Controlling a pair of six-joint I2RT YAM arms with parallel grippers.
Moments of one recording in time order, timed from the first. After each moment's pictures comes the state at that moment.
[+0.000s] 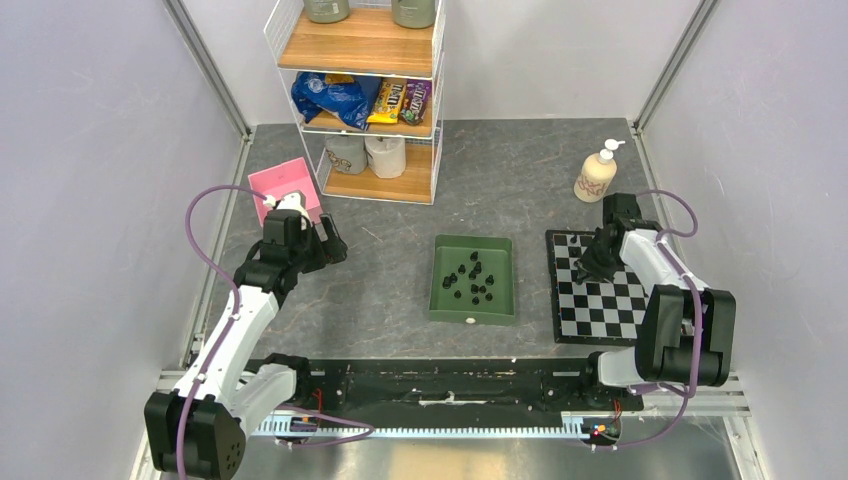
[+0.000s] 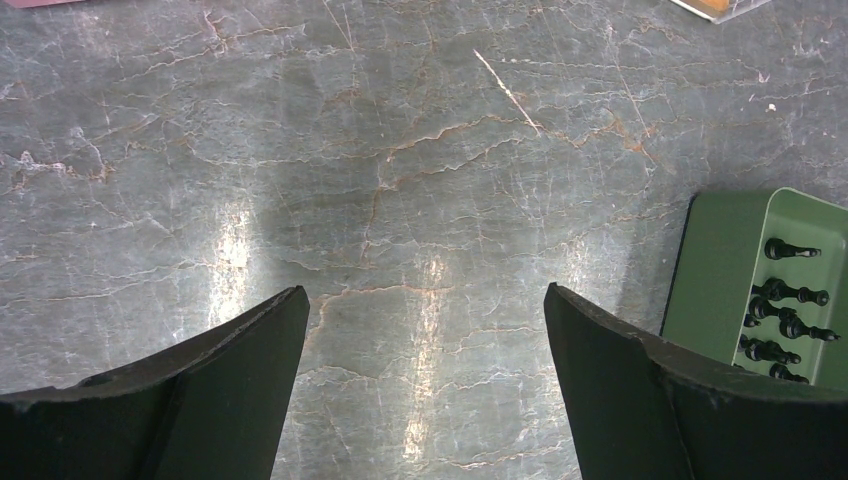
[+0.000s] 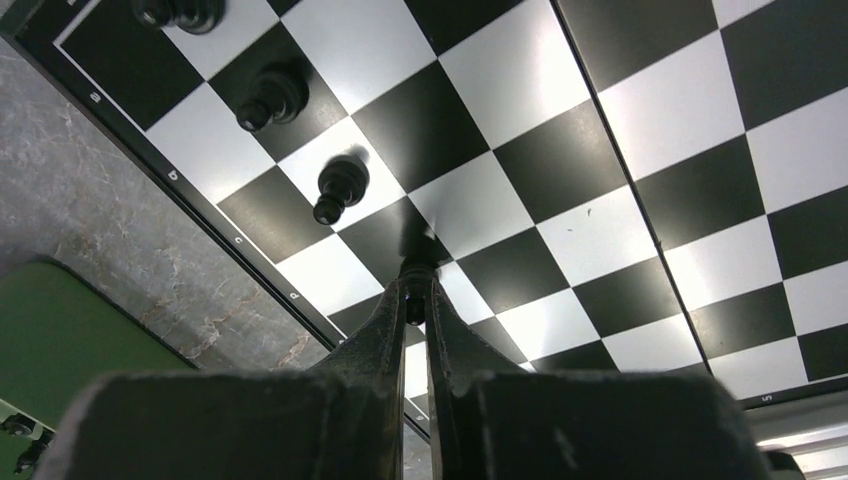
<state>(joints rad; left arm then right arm) -0.14 0.95 0.69 -0.47 -0.02 -0.40 -0.13 1.40 0.84 -0.70 0.05 0.51</state>
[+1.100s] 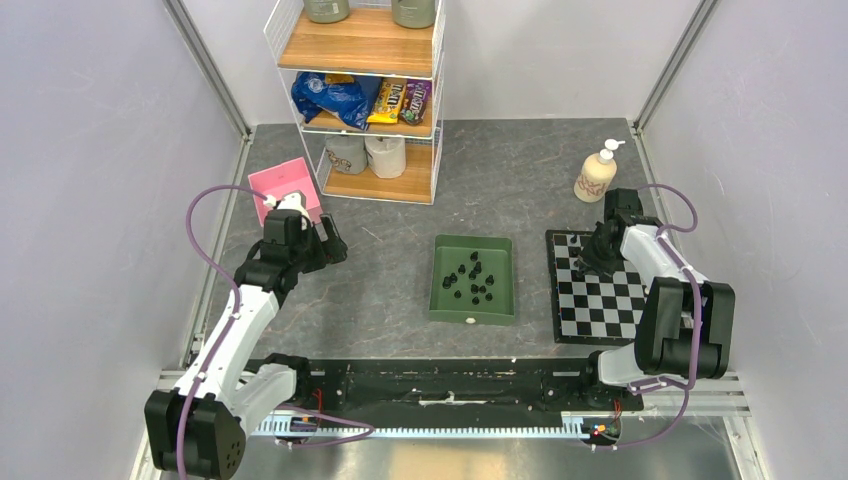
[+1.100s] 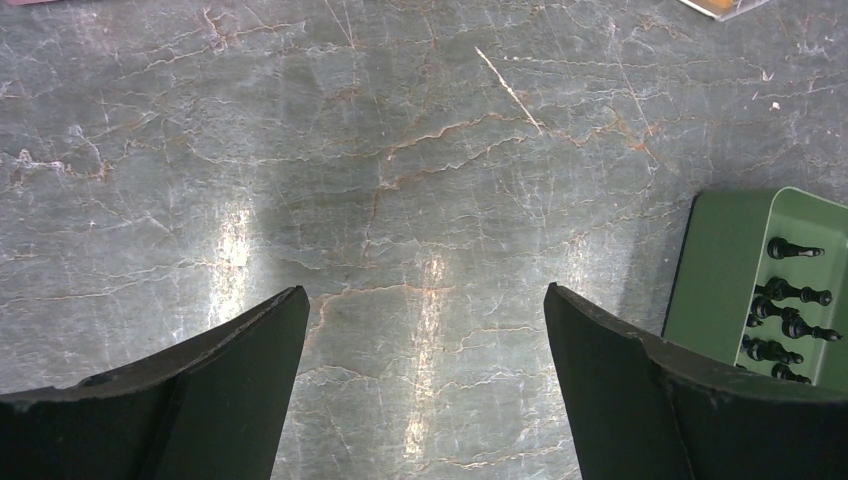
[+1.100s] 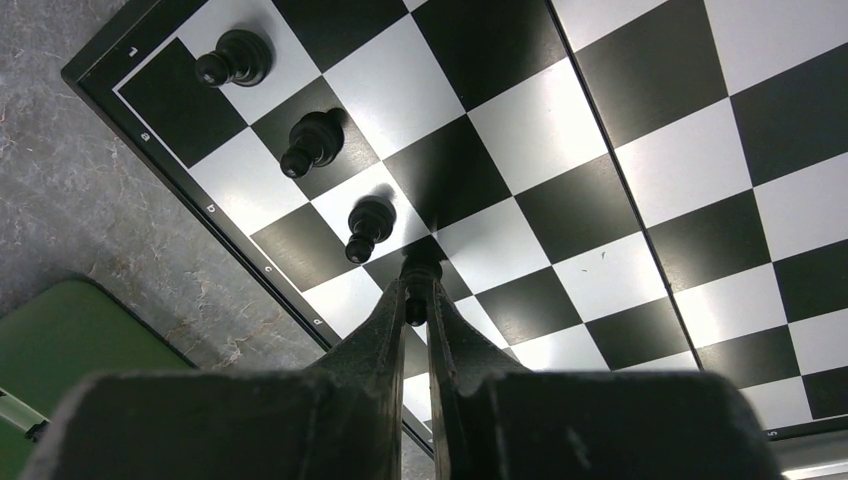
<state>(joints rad) -0.14 0.95 0.69 -0.47 -0.02 -0.40 -0.14 1.44 0.87 -0.65 0.03 0.48</state>
